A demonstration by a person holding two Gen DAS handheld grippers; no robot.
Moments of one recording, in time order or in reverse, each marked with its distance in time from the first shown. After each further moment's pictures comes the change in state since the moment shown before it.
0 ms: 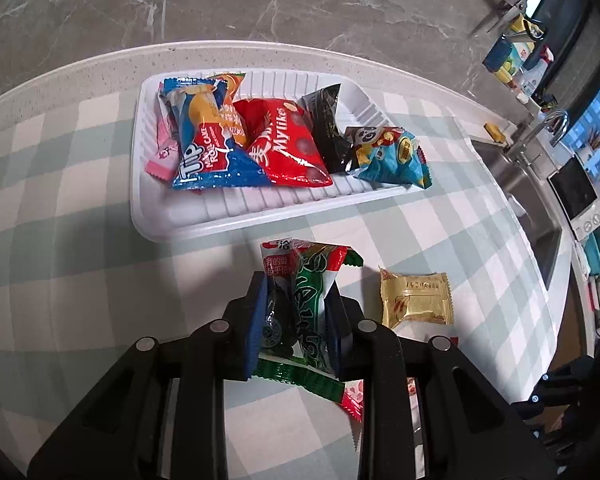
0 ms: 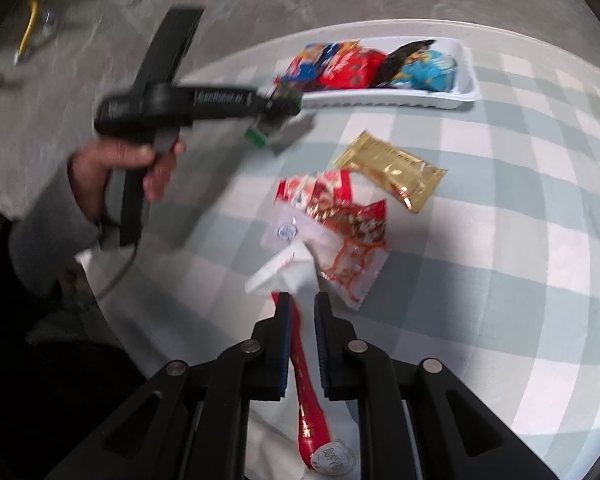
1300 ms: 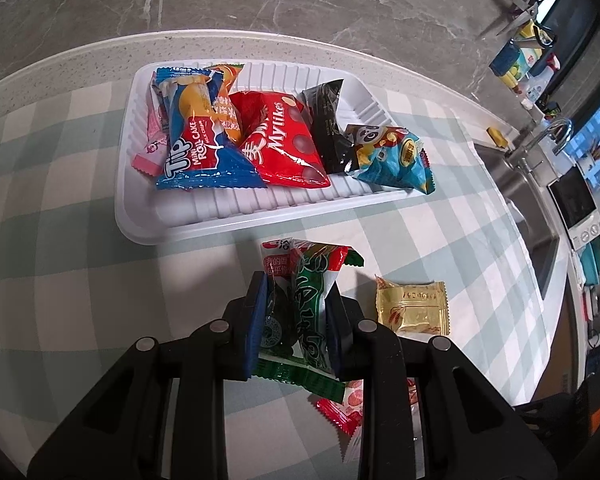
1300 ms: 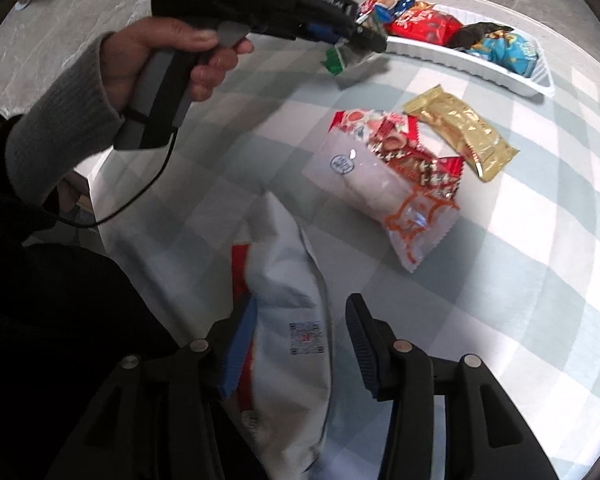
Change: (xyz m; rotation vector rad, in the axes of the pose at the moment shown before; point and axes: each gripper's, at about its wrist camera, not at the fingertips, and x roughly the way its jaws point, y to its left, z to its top) left arm 0.014 -0.003 0.009 -0.040 0.023 -0.011; right arm 0.030 0.027 -0.016 -0.166 0.185 0.075
